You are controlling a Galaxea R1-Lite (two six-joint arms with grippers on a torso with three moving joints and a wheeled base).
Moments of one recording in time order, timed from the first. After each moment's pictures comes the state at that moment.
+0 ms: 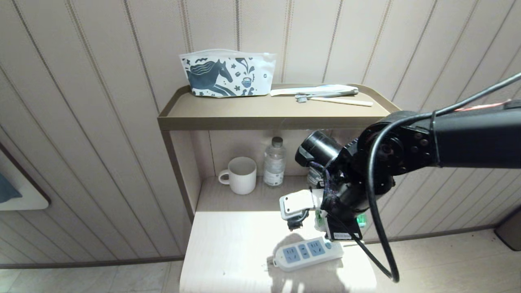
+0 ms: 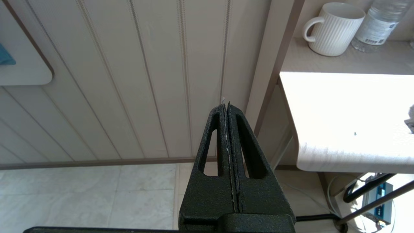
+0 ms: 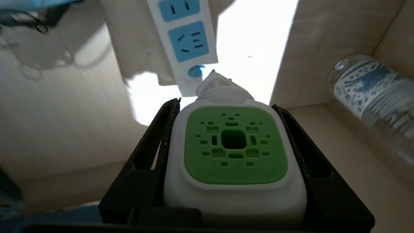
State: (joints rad) left arm 0.00 0.00 -0.04 0.11 0.00 0.00; right arm 0.65 1.96 -1.57 0.81 -0.23 -0.96
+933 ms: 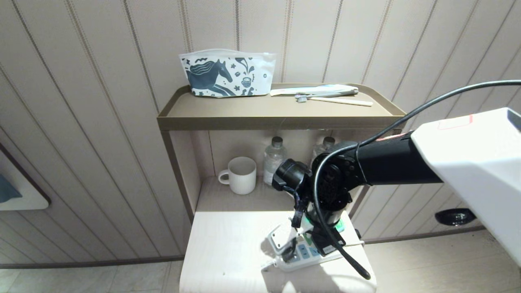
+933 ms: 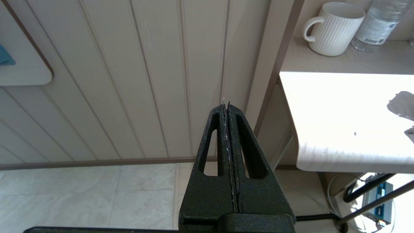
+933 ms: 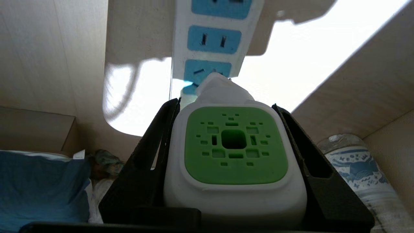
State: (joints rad) left arm 0.00 0.00 -0.04 0.11 0.00 0.00; right arm 0.69 2.15 -1.61 0.80 -0.24 -1.25
